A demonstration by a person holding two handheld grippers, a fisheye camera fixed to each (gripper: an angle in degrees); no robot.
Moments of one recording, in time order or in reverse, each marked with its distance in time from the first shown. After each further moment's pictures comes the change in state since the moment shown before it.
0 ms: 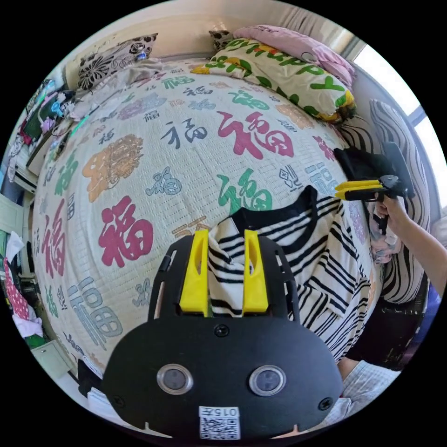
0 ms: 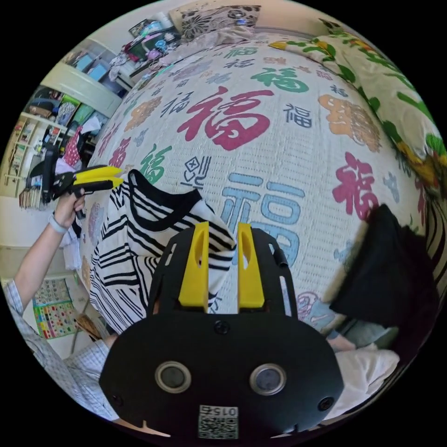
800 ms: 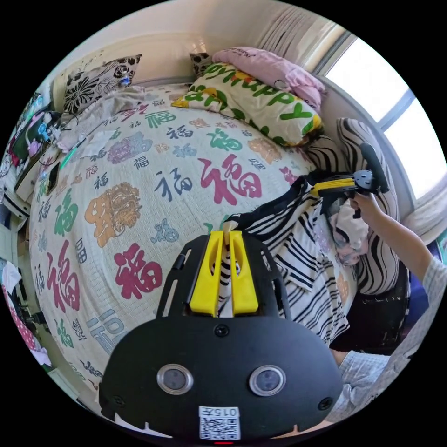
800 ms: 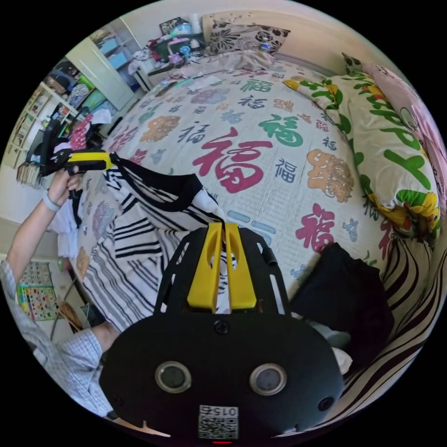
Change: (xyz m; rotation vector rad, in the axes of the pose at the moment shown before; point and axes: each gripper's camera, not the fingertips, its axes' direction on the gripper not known) left arm -0.069 -0.016 -0.085 0.130 0.139 0.097; right arm -0.016 0.034 -0.043 0.057 0.125 -0.133
